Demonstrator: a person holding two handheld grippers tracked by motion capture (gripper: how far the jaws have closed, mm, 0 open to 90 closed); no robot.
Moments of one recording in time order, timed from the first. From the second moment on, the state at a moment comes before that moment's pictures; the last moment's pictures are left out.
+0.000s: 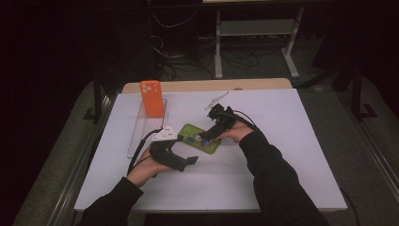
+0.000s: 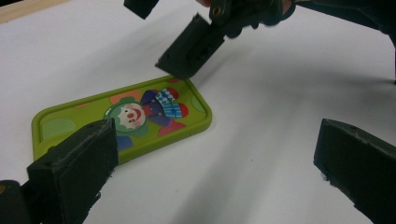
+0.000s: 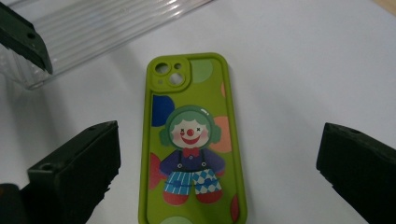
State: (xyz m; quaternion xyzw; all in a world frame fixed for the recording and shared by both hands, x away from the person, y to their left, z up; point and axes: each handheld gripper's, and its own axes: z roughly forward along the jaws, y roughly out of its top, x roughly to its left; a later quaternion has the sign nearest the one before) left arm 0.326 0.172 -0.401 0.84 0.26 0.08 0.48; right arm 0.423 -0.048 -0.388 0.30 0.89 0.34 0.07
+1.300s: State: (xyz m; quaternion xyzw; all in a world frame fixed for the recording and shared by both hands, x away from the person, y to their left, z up) left arm 0.327 0.171 -0.403 0.83 0.26 0.08 0.48; right arm 0.422 -0.020 -0.436 0.25 0.94 0.23 0.06
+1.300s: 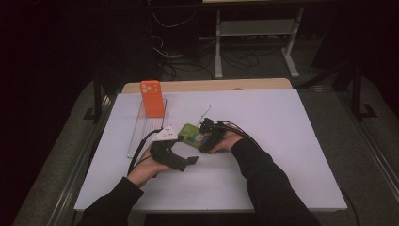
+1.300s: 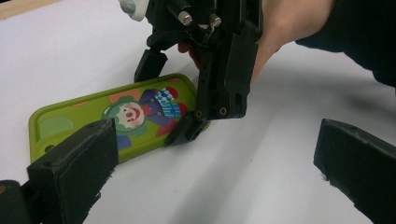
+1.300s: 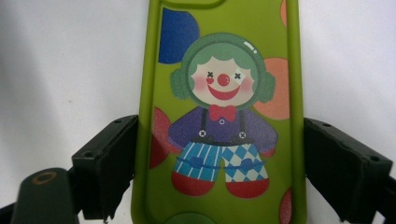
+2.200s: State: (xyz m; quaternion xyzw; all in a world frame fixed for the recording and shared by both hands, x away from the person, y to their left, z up) left arm 0.367 0.155 -0.351 0.88 0.14 0.07 0.45; right arm 0.408 -0.103 -0.387 0.17 0.95 0.24 0.05
